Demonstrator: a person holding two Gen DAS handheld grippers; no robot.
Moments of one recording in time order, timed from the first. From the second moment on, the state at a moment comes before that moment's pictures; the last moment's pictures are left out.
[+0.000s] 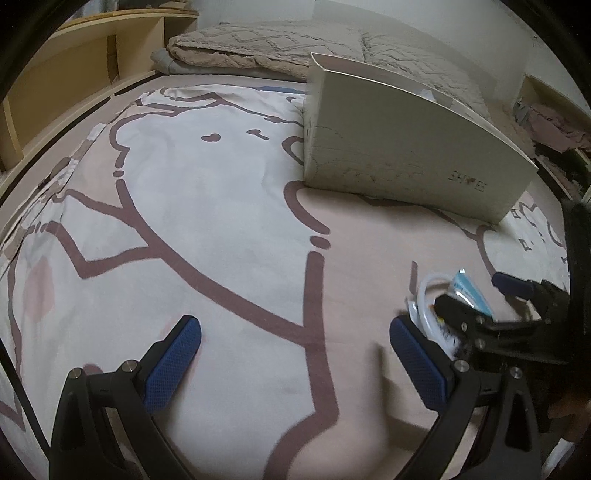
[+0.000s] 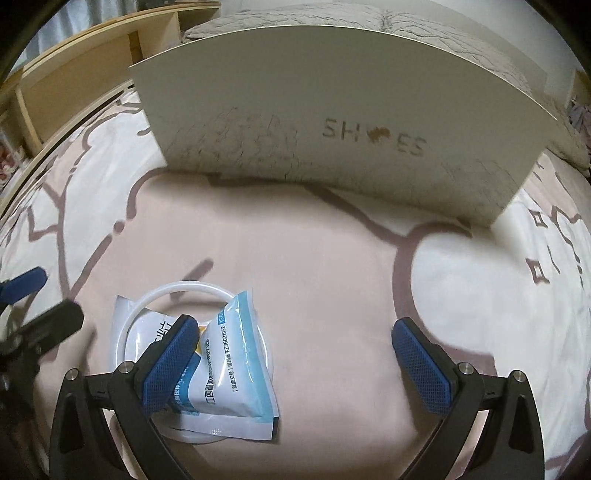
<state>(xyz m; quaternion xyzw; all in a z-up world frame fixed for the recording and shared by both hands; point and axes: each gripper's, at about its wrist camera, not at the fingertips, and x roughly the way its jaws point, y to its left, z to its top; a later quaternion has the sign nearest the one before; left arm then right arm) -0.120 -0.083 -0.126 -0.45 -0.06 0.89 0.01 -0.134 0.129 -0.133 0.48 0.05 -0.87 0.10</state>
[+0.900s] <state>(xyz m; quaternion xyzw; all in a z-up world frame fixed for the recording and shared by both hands) -0.078 -0.042 -0.125 -0.46 -0.05 0.88 0.08 -0.079 0.134 -0.116 0.43 -0.01 -0.89 0.13</state>
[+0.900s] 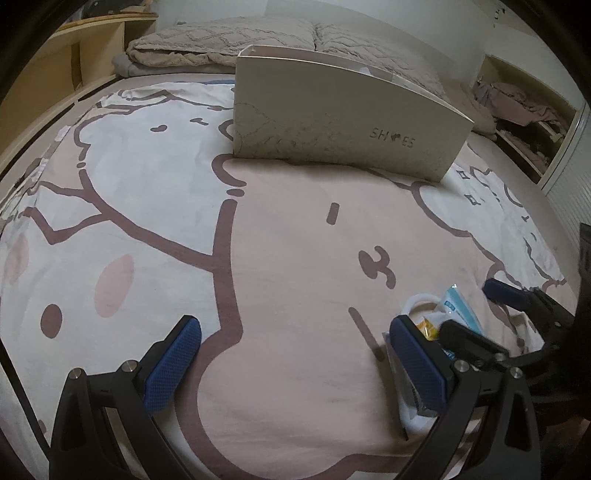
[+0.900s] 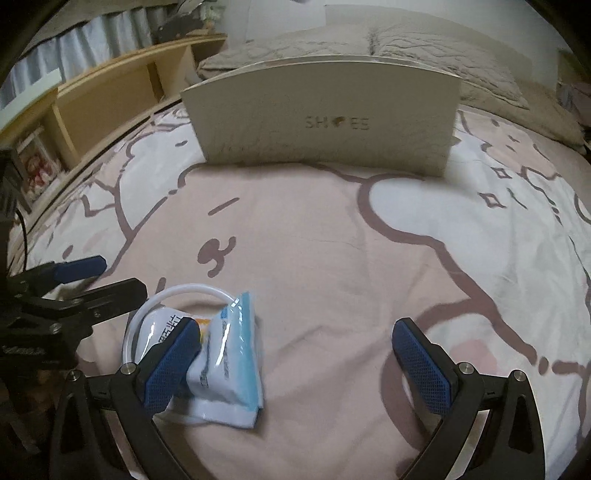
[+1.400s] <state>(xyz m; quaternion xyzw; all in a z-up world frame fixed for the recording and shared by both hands) -0.075 -0.047 -0.122 -0.46 -0.05 0.88 0.08 -0.046 0.196 -0.115 0.44 -0.04 -0.90 0.07</state>
